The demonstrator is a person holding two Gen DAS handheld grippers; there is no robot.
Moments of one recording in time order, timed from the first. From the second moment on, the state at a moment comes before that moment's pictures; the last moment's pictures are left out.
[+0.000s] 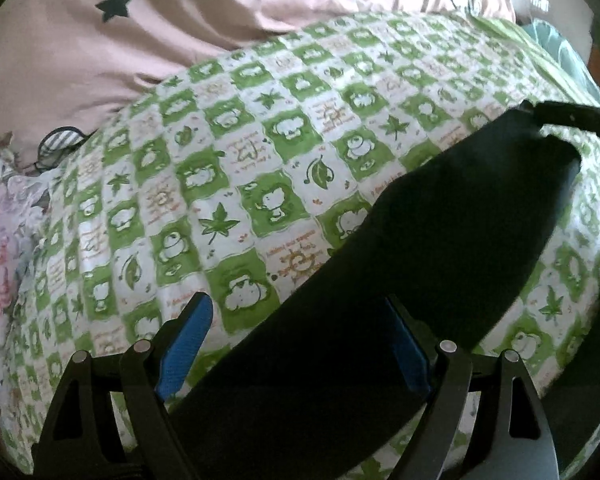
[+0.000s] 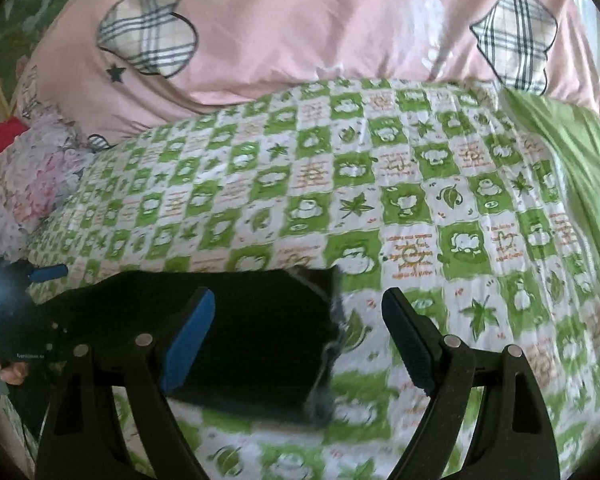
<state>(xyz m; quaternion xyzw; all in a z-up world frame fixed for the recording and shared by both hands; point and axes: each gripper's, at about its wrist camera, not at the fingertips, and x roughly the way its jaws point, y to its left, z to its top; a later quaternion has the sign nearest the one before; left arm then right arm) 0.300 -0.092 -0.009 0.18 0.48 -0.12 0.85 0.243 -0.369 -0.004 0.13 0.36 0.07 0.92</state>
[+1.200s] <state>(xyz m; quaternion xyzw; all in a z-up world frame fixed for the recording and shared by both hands) 0.143 -0.093 0.034 0.08 0.45 -0.25 0.85 0.120 -0.405 0.012 0.17 0.31 0.23 0.91</state>
